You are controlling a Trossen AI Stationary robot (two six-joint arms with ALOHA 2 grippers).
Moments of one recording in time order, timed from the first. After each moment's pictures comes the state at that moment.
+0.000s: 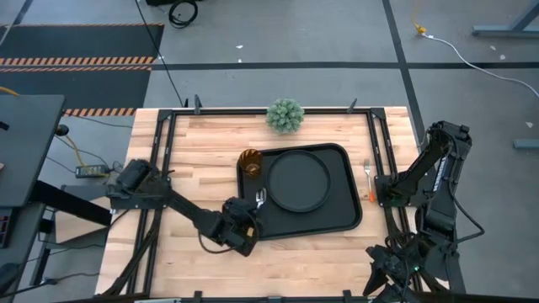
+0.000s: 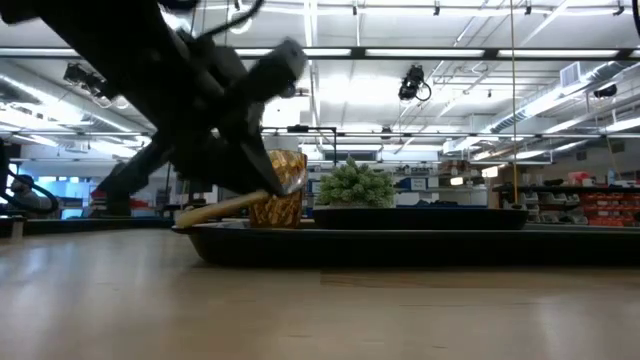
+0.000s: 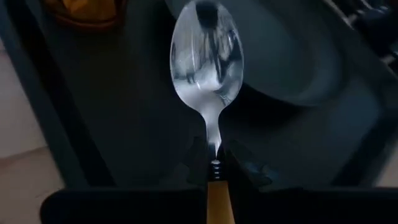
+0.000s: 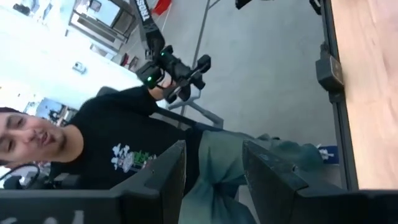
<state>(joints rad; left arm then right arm) -0.52 1.90 1.08 -0.31 -0.86 -1.59 1.14 1.31 1.12 -0.21 0.36 1.10</state>
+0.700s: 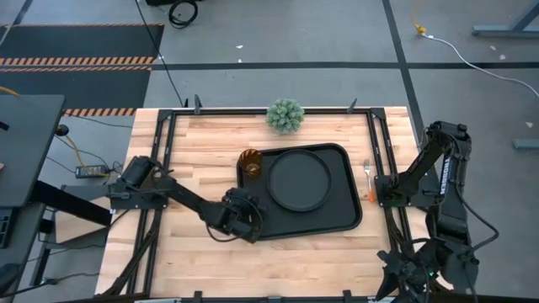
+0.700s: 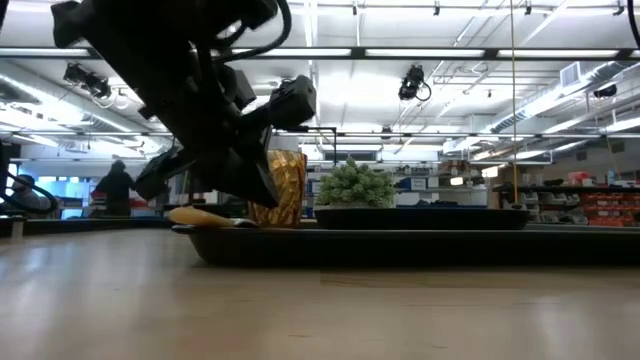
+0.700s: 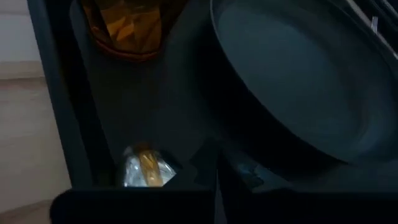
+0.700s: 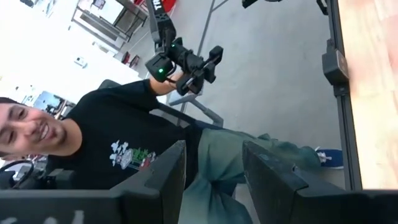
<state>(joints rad) -0.42 1.91 1.08 -0.35 -0.87 -1.65 1.26 1.31 1.12 -0.22 0.48 1.10</state>
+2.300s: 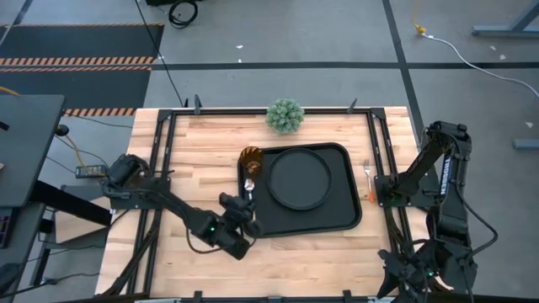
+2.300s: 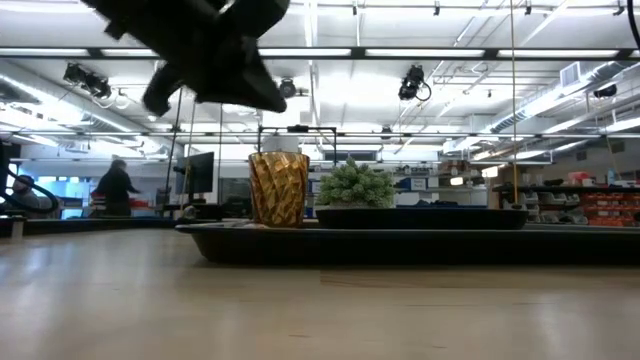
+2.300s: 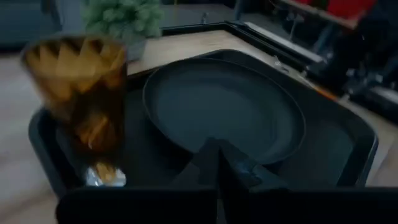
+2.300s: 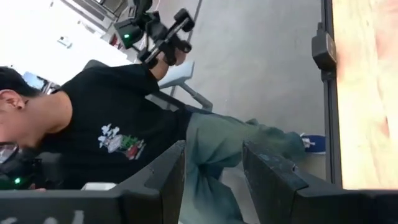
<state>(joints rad) -0.54 1.79 1.08 -0.27 -1.17 -1.21 1.26 1.31 1.12 -0.30 0.44 1.10</state>
